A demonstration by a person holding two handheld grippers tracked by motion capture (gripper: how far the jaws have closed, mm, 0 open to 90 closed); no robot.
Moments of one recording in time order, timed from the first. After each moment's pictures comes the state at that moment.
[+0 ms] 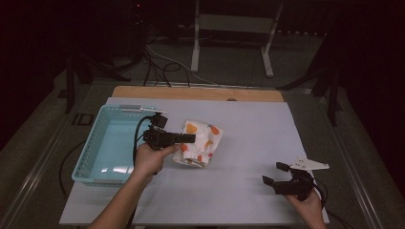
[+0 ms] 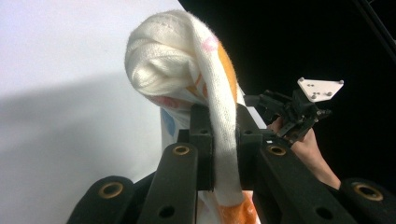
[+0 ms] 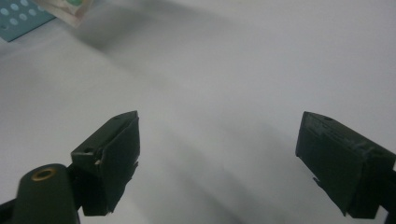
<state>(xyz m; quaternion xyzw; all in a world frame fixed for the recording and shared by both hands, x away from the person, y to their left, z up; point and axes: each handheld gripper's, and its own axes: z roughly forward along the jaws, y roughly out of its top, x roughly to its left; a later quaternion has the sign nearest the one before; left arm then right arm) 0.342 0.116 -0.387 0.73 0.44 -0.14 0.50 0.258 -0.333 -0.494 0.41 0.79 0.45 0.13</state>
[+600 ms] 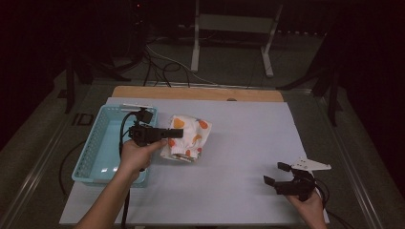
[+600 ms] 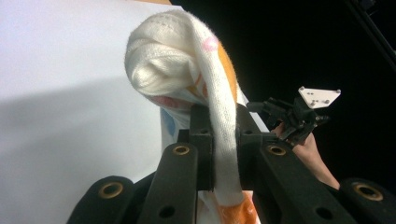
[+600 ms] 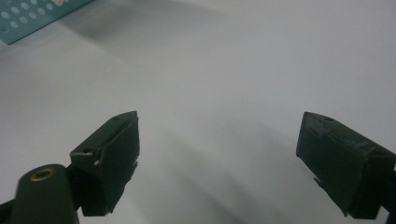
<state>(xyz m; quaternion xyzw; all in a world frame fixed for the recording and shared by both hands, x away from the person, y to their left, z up) 0.342 0.149 -0.371 0.72 0.45 -0.13 0.51 0.257 -0.336 -0.493 0.41 0.79 0.45 0.13</state>
